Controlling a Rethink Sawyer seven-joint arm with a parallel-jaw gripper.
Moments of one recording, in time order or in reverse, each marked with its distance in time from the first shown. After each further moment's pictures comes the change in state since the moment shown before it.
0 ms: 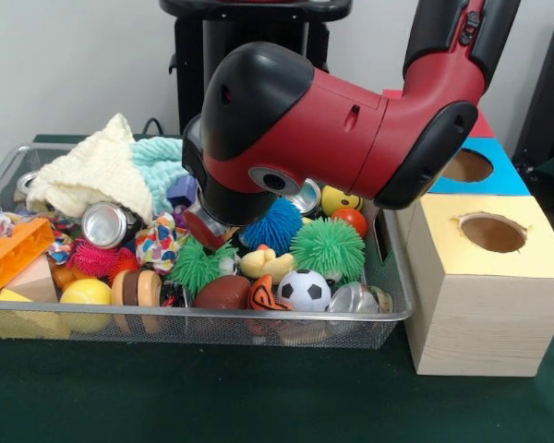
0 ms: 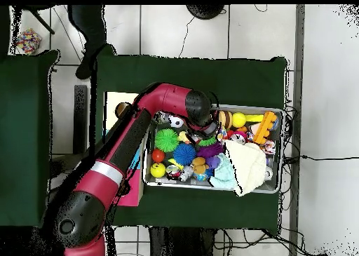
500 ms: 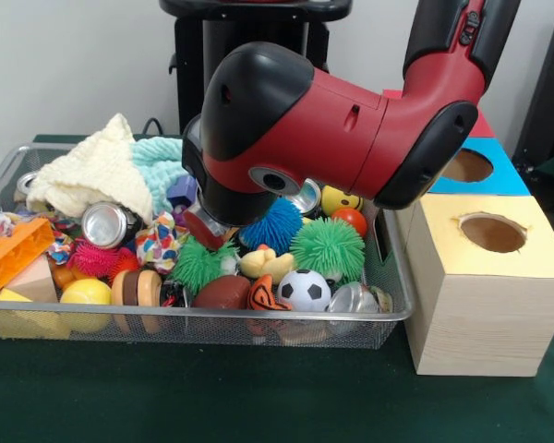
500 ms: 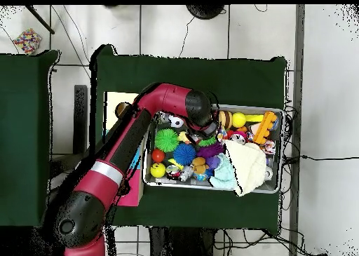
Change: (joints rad) arm 0.000 0.000 0.000 0.000 0.000 0.004 0.000
